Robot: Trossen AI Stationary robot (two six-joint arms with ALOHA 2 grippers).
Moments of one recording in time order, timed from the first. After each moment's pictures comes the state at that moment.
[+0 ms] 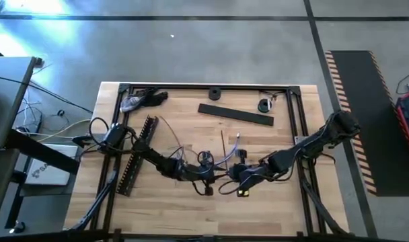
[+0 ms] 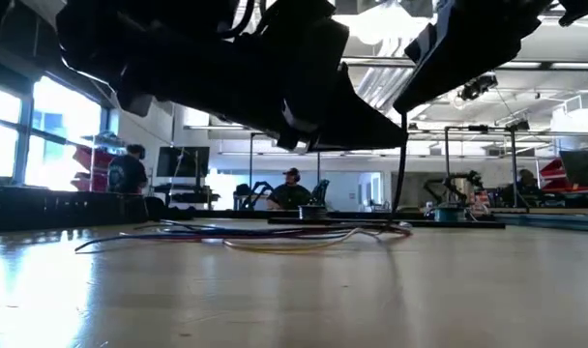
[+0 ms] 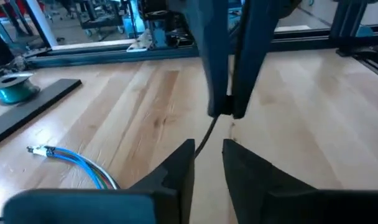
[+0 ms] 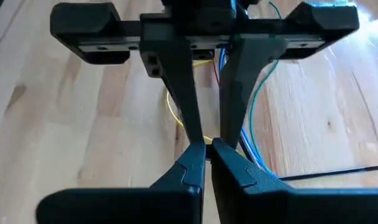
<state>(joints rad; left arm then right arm) -0.35 2.08 1.00 0.81 -0.46 -0.04 0.48 1.56 0.97 -0.29 0.40 0.25</state>
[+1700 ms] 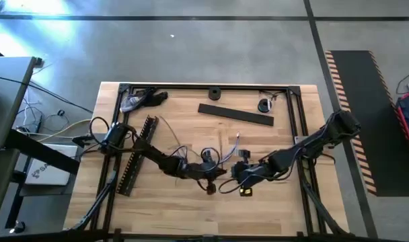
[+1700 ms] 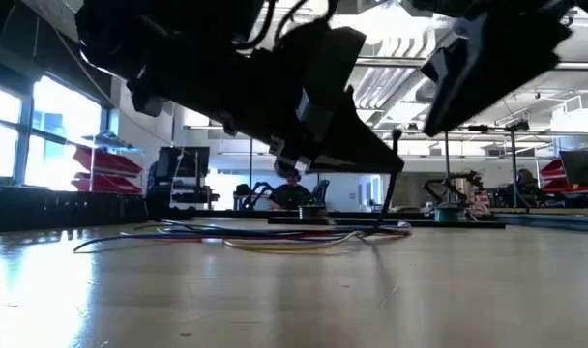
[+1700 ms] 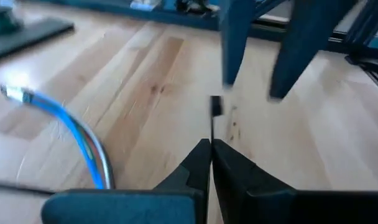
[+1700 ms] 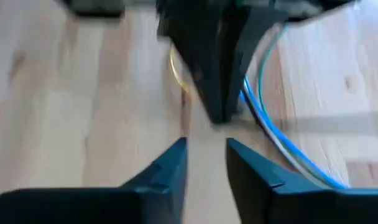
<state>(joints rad) -0.31 2.08 1.04 0.65 -0.39 -0.34 0.49 1.52 0.97 -0.50 0.32 0.36</state>
